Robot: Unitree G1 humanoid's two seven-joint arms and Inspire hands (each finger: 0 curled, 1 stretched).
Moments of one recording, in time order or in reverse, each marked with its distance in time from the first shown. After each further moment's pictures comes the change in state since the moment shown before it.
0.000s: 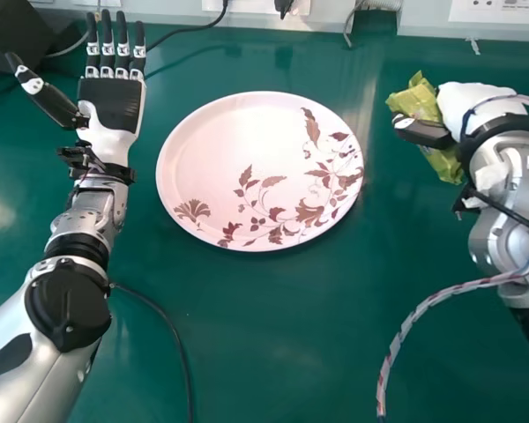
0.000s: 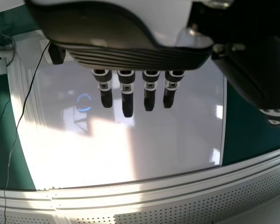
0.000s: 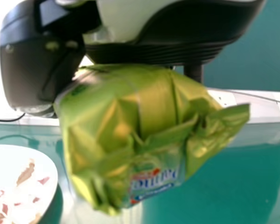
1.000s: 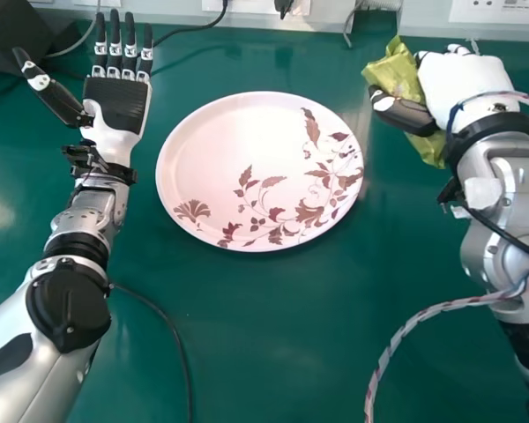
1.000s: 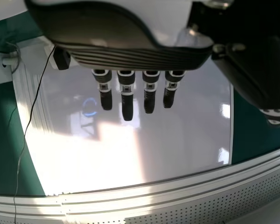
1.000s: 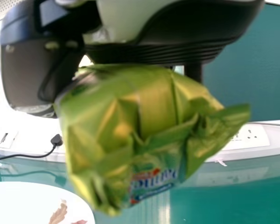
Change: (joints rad) left arm 0.000 0.011 -0.038 0.000 0.029 0.002 0.002; right arm 0.044 0.083 -0.059 -0.065 -0.018 -0.114 -0.170
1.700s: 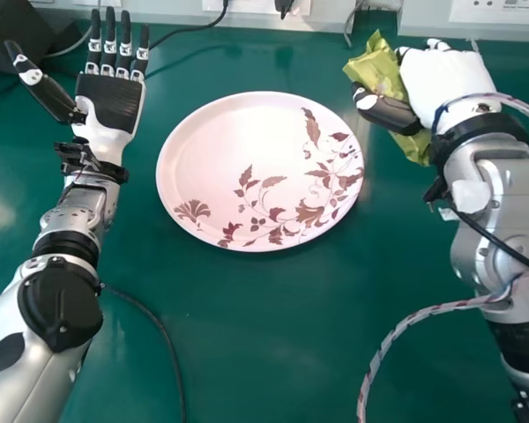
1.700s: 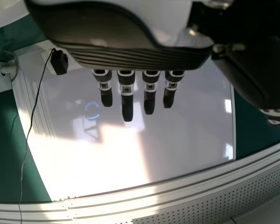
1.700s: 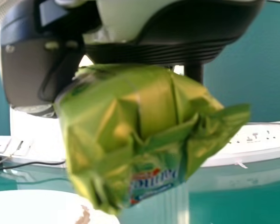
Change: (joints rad) left arm 0.000 0.028 -0.021 0.001 0.012 -0.008 0.011; right arm -0.011 0.054 -0.008 0.016 0.020 -0.075 -0.049
